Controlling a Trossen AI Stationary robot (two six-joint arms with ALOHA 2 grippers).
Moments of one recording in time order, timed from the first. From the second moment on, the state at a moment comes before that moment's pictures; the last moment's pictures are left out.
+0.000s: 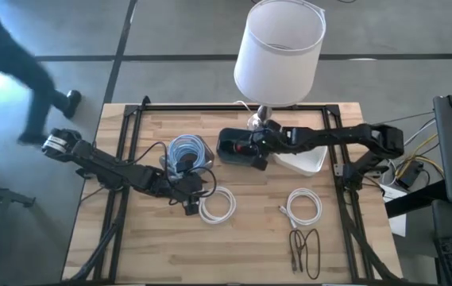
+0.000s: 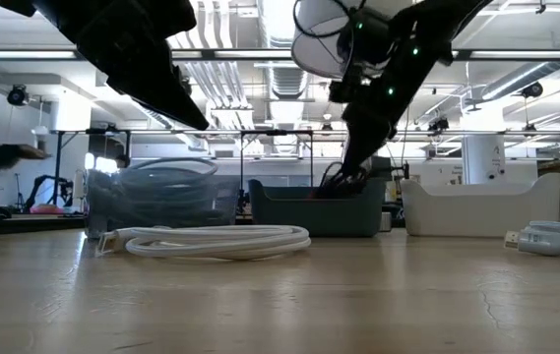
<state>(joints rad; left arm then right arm) -0.32 1.32 0.78 -0.19 -0.45 -0.26 -0.22 1.57 0.99 -0.37 0.26 0.05</state>
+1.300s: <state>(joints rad) -0.32 1.32 0.78 -0.19 -0.45 -0.27 0.04 1.58 1.28 -1.06 0.02 0.47</state>
